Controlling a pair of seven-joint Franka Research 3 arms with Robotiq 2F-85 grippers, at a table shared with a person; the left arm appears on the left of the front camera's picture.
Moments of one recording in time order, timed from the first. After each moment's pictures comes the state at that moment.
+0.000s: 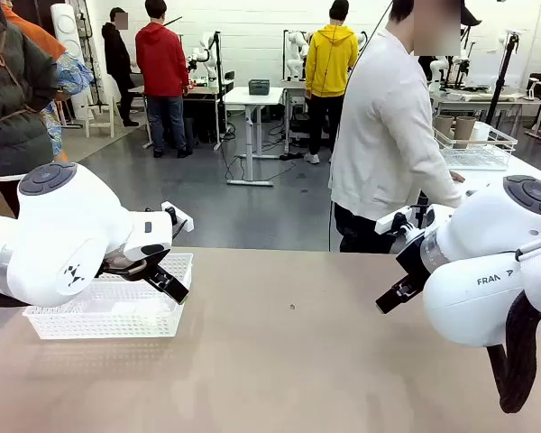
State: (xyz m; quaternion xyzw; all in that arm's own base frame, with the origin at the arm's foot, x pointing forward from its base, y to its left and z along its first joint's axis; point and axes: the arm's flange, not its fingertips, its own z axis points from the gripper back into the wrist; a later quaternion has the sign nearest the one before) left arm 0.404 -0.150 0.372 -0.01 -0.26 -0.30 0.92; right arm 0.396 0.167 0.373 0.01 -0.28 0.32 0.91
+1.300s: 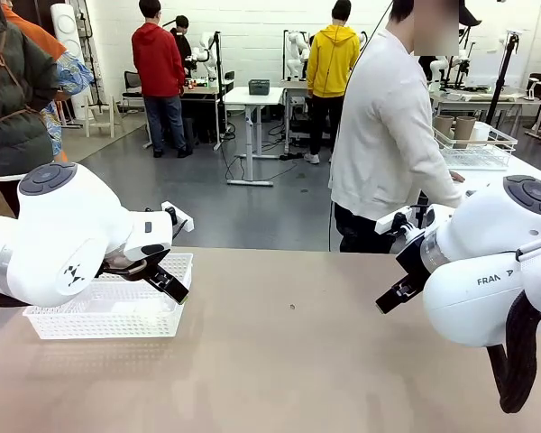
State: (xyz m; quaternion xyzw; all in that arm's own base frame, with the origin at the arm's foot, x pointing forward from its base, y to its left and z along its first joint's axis) left arm 0.404 -0.150 0.372 -0.01 -0.26 -0.30 0.92; right arm 0.396 0.167 0.373 0.01 -0.28 0.32 0.91
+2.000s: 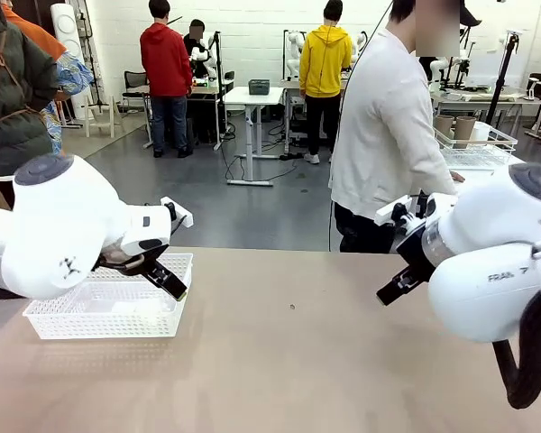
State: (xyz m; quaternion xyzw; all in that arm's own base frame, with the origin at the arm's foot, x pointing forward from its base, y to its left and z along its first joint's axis) left arm 0.397 -0.150 0.394 -0.01 -0.26 -0.31 0.92; right arm 0.386 0.171 0.406 0.00 -0.29 0.33 0.90
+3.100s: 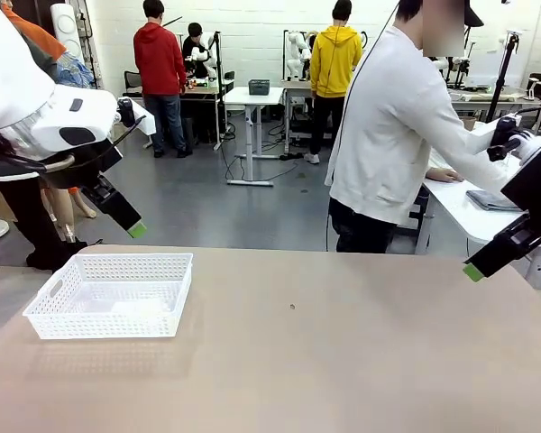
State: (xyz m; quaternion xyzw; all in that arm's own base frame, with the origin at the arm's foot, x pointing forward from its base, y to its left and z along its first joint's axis) left arm 0.322 -0.133 0.572 0.01 -0.26 -0.36 0.90; right arm 0.251 0.119 0.564 -0.03 -0.26 0.31 0.91
